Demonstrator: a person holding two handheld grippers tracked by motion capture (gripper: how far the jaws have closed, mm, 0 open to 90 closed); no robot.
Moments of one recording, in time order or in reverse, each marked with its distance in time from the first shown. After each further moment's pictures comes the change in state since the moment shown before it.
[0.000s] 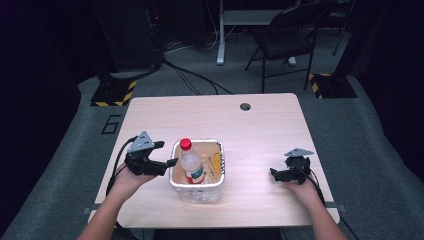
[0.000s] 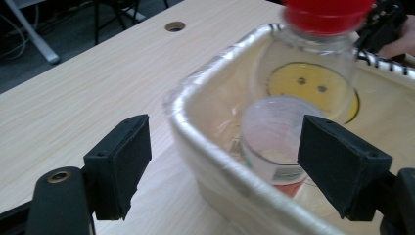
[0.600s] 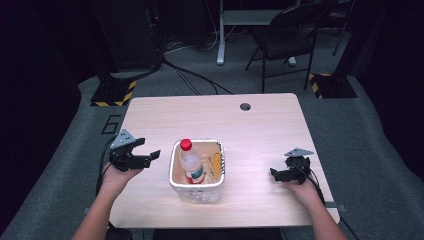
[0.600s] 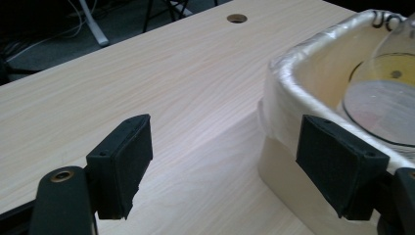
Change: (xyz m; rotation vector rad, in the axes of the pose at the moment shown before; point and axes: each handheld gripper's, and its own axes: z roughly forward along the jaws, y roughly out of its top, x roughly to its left) left arm 0.042 -0.031 -0.011 -0.016 0.149 -0.113; right arm 0.000 0.000 0.000 0.000 0.000 0.000
